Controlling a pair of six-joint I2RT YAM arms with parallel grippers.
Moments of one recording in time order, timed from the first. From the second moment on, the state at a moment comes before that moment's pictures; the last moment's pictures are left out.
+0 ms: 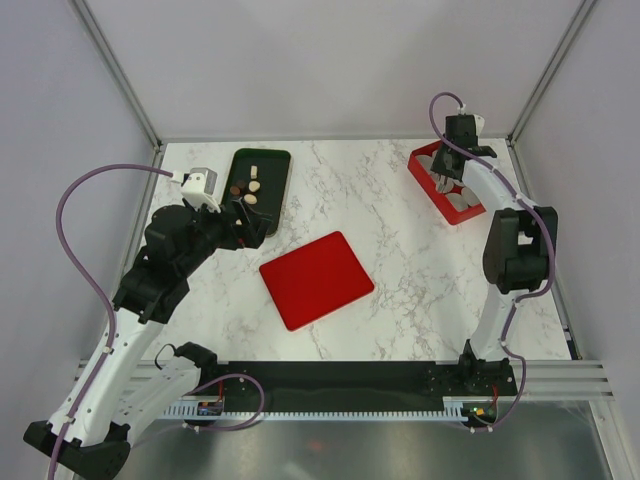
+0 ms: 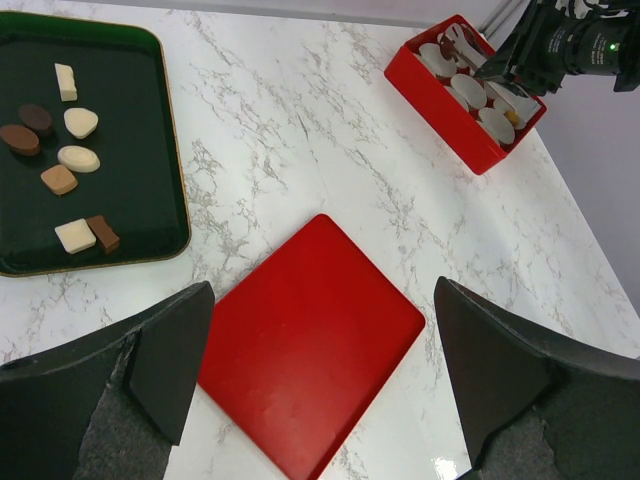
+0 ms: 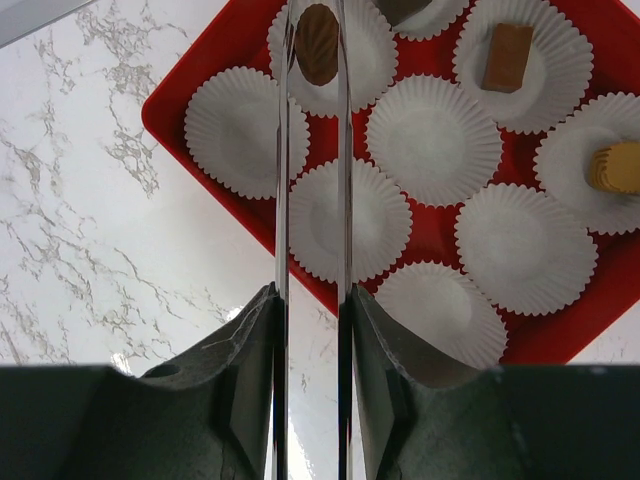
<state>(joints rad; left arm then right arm) -0.41 0.77 0.99 -0.45 0.05 -0.37 0.06 1.96 1.62 -0.43 0.24 0.38</state>
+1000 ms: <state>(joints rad) -0.41 0.77 0.99 -0.45 0.05 -0.37 0.10 1.87 1.62 -0.42 0.16 0.37</state>
